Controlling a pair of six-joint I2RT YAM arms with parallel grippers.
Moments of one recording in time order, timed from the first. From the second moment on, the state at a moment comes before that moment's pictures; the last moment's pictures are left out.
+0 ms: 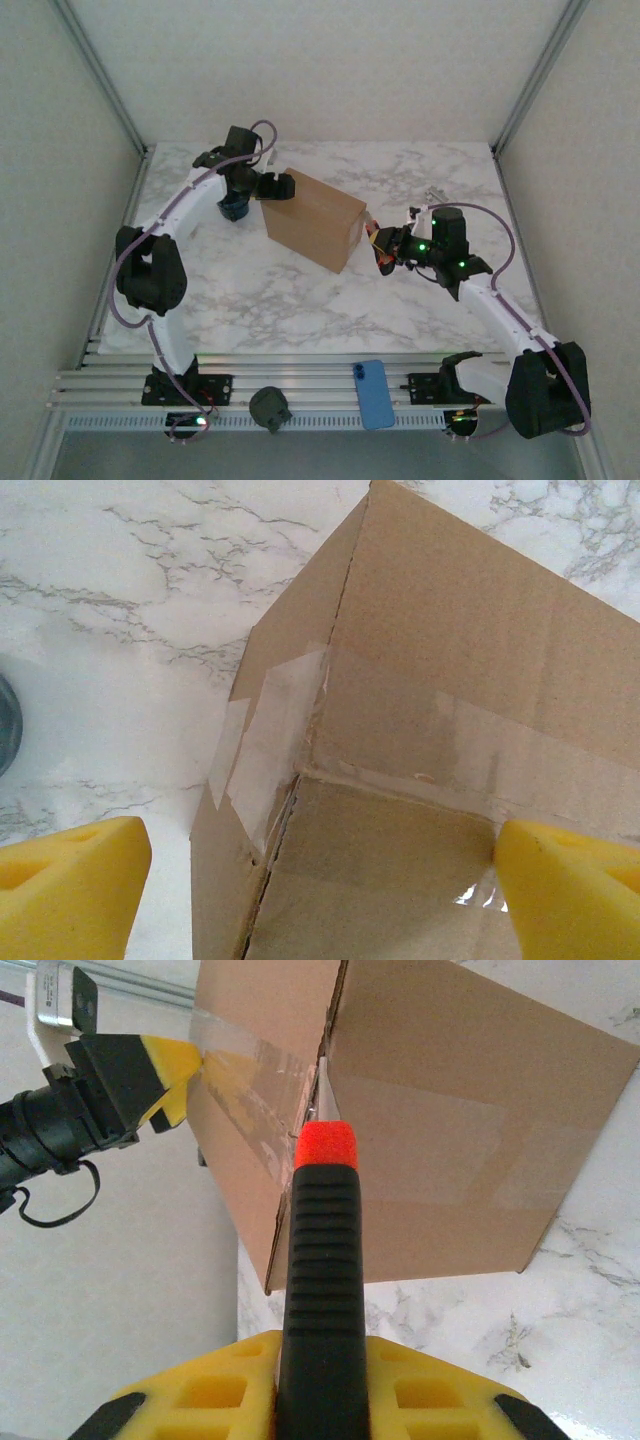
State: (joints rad) left arm -0.27 1.89 1.69 -0.79 0.27 -0.25; right arm 0.27 1.13 0.68 -0.10 -0.70 0.91
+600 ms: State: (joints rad) left arm -0.27 1.89 1.69 -0.79 0.28 -0.26; right arm 0.28 1.13 0.65 -0.04 -0.71 0.95
